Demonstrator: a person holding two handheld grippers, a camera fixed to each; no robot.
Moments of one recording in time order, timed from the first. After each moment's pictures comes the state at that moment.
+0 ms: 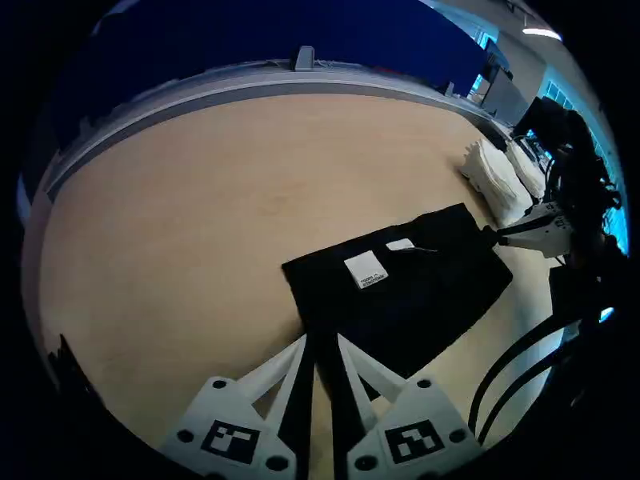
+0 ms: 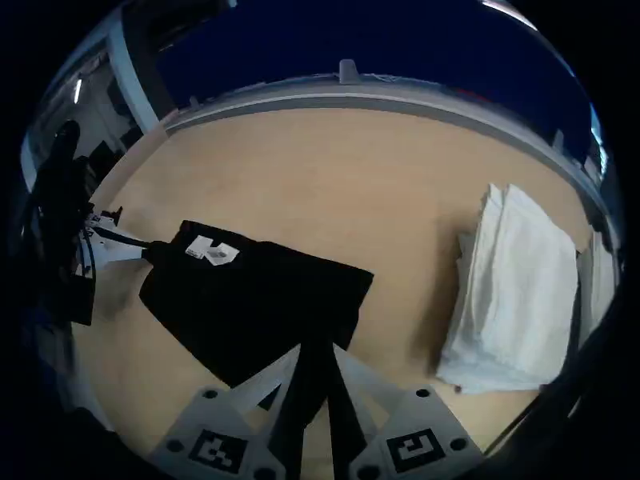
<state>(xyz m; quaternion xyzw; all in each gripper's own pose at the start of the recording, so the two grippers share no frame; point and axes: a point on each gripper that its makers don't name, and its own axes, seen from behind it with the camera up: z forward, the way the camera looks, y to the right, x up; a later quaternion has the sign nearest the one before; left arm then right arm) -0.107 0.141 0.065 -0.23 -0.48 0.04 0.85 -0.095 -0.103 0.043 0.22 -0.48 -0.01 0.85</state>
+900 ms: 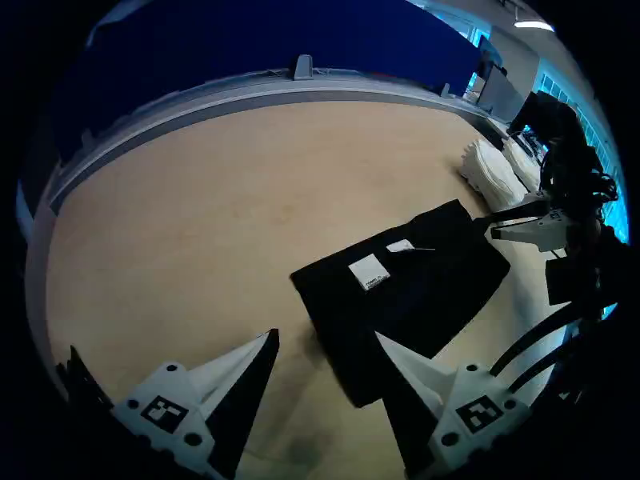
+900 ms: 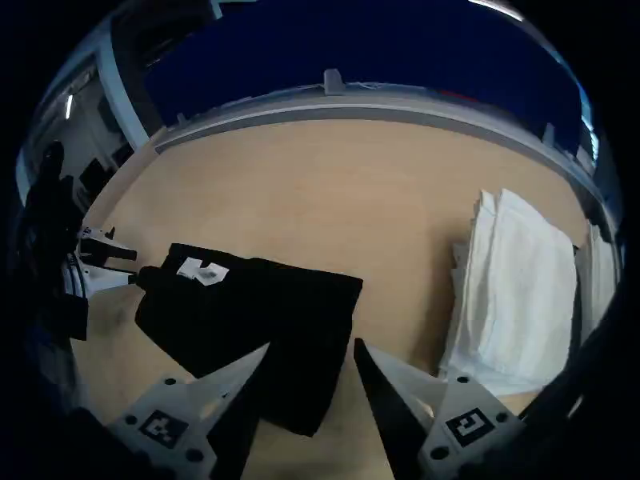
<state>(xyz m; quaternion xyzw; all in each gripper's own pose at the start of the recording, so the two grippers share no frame) -0.094 0.129 0.068 -0.24 -0.47 0.05 0.85 -0.091 -0.106 0.060 0.20 -0.46 0.01 0.87</state>
